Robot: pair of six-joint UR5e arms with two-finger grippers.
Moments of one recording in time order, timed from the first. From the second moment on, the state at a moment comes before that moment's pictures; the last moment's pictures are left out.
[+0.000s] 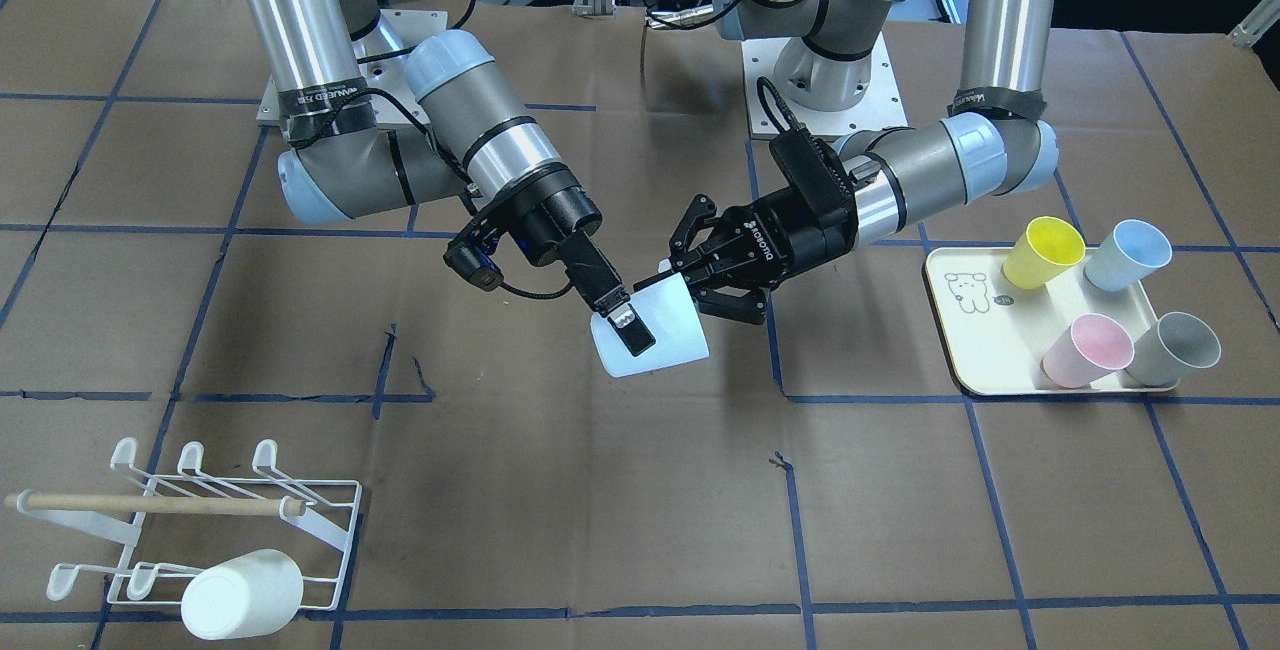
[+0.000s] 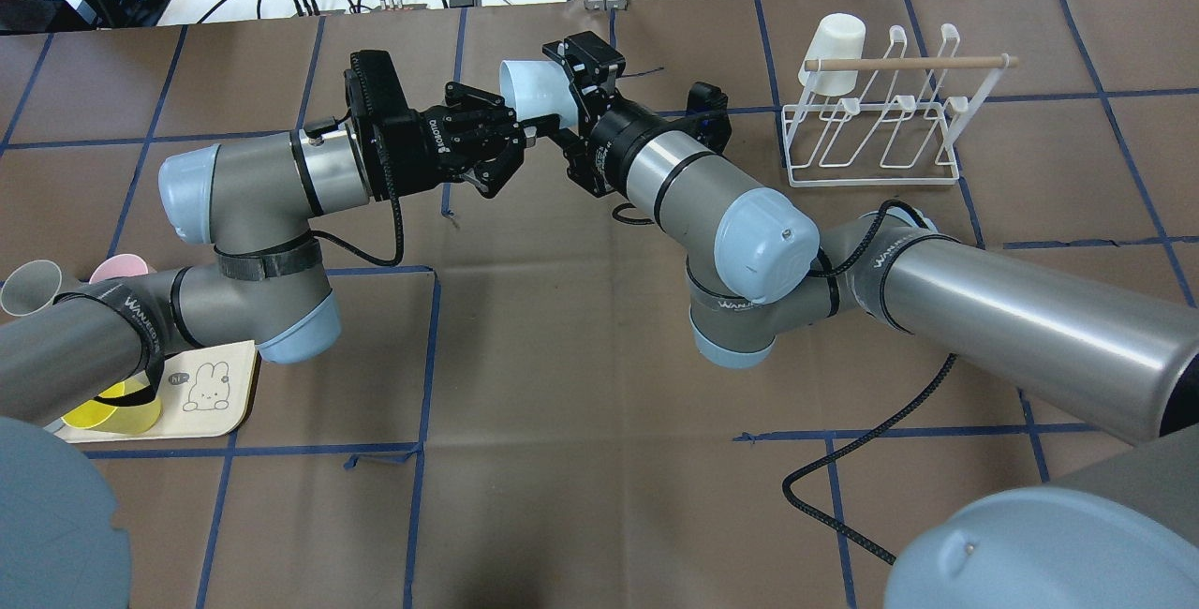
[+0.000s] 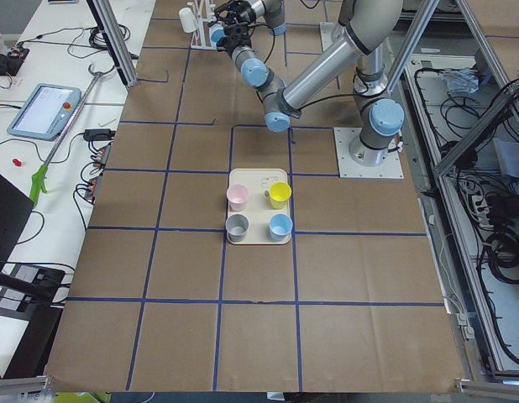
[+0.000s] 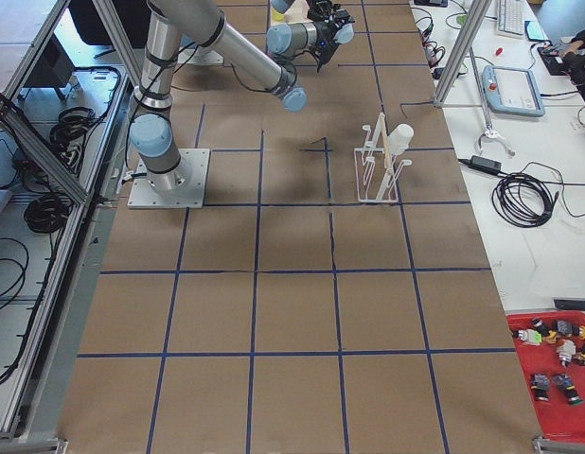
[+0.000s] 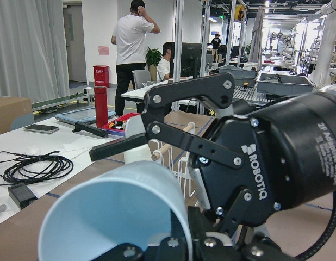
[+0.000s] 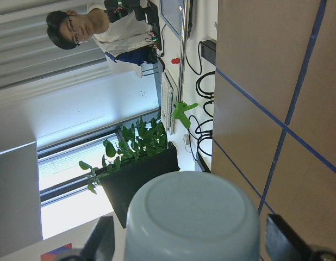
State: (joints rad) left arm -1.44 -1.92 -2.11 0.16 0.30 0.67; right arm 1.88 -1.10 1.97 -3.72 -1.25 1.78
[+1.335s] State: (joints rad) left arm -1.44 -1.92 -2.11 0.17 0.30 0.67; right arm 1.88 -1.11 1.97 -3.72 -1.24 1.78
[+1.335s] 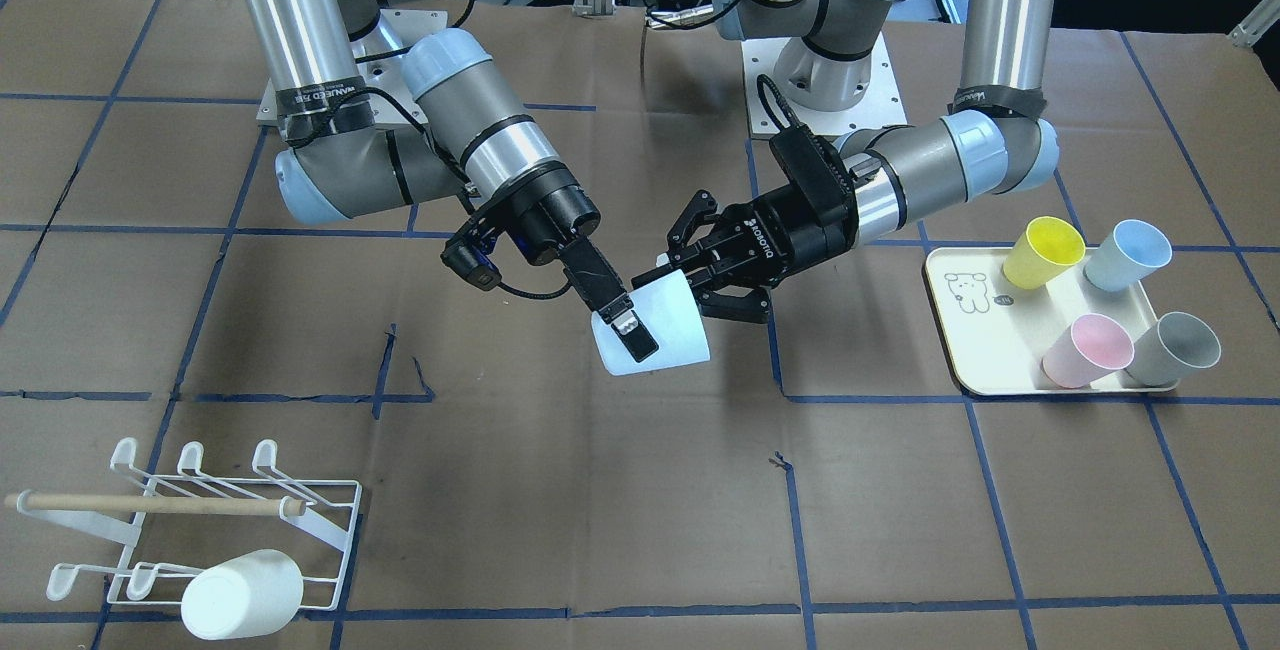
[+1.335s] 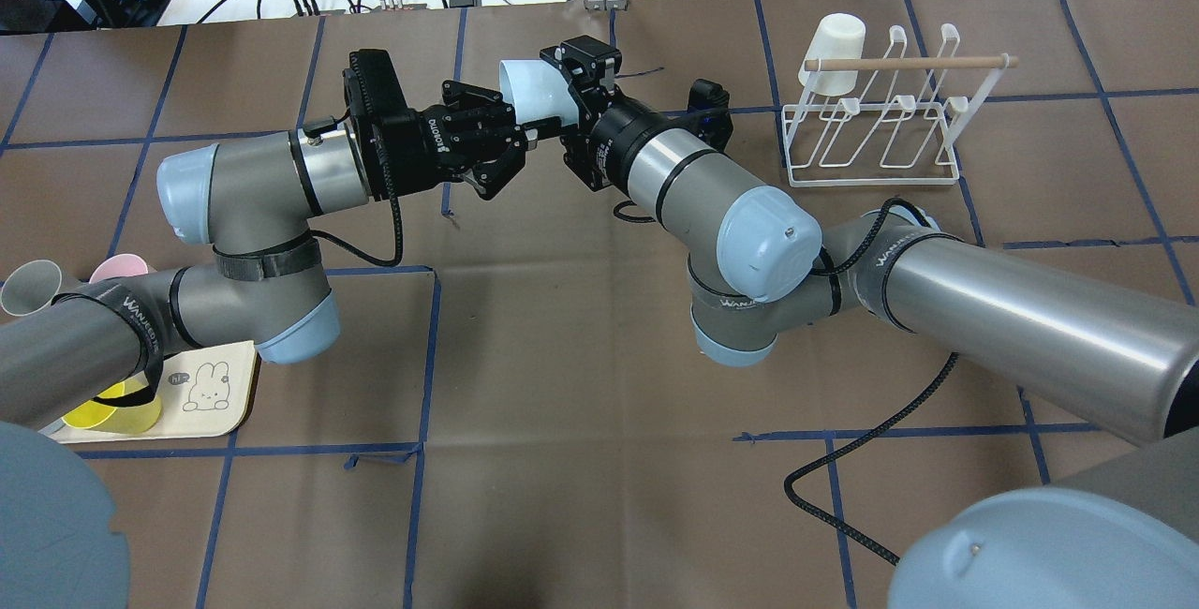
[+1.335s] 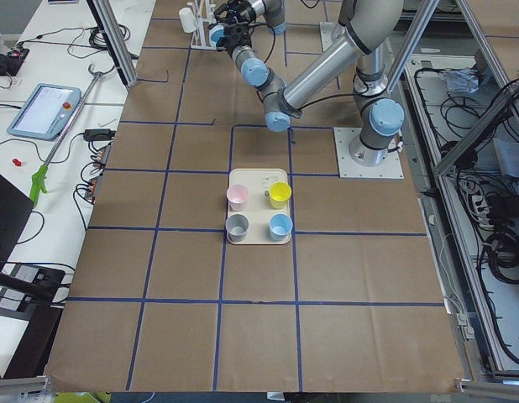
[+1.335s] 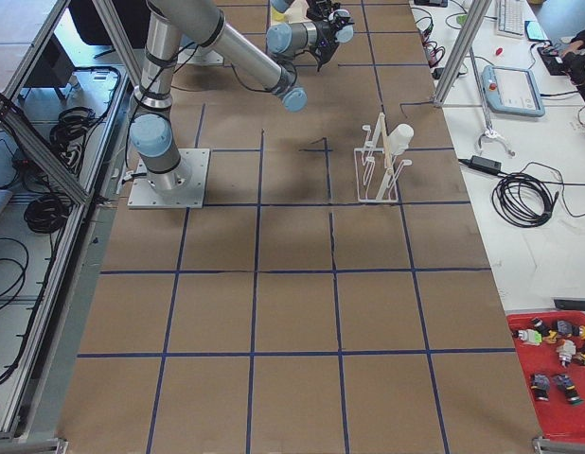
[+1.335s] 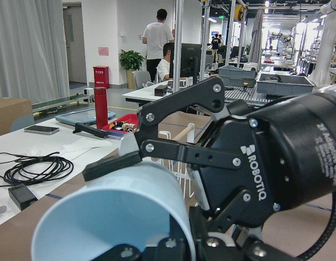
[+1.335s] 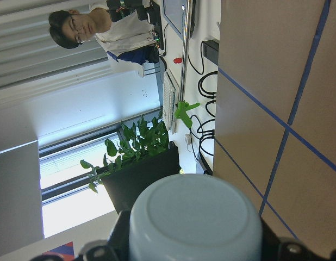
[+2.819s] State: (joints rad) left arm -1.30 -1.88 -2.15 0.17 0.21 0.58; right arm 1.87 -1.12 1.97 -3.72 -1.23 1.77
